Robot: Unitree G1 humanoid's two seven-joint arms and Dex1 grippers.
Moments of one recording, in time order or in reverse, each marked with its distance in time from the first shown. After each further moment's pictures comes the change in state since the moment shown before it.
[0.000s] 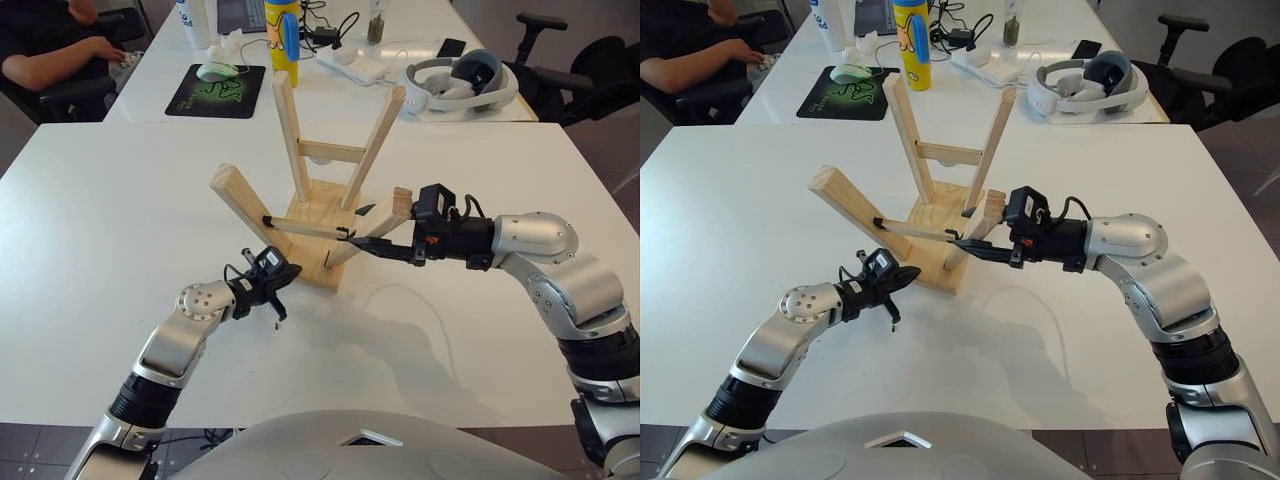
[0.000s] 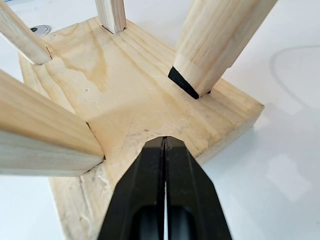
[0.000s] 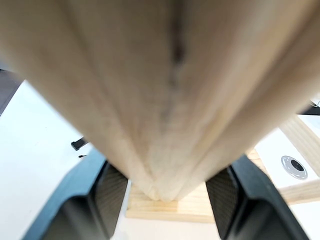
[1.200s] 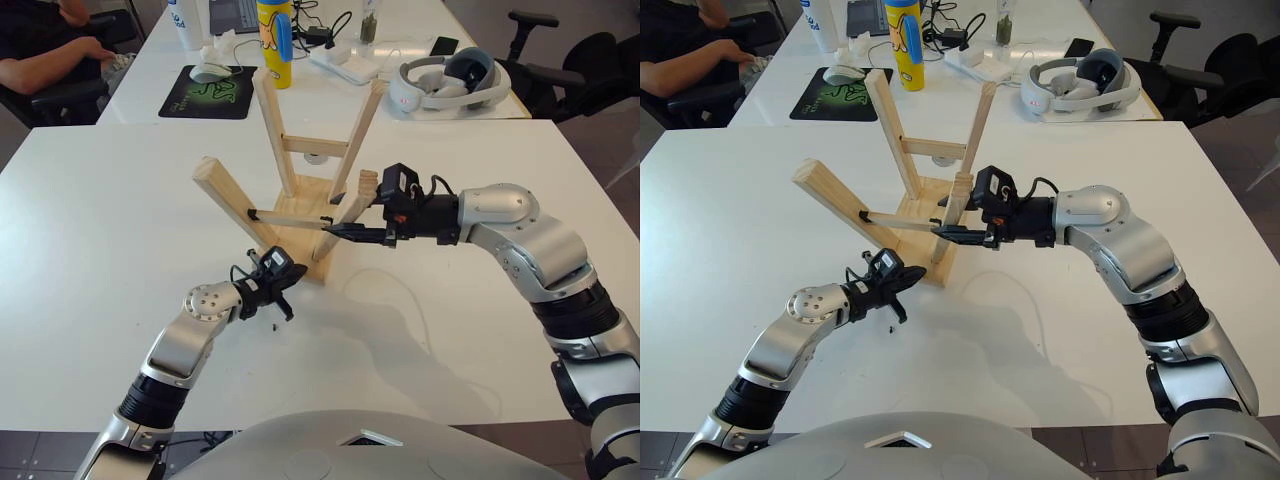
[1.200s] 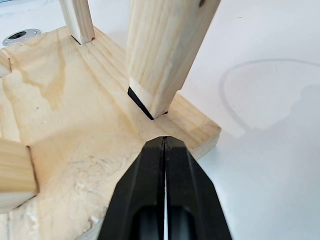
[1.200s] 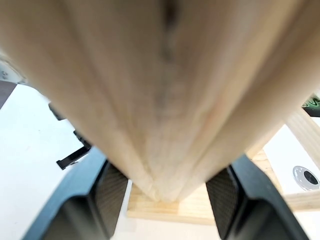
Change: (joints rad) left arm -0.002 -0.038 -0.002 0.003 -0.001 0.002 0.013; right arm -0.244 0.057 0.168 0.157 -0.007 0.061 -0.001
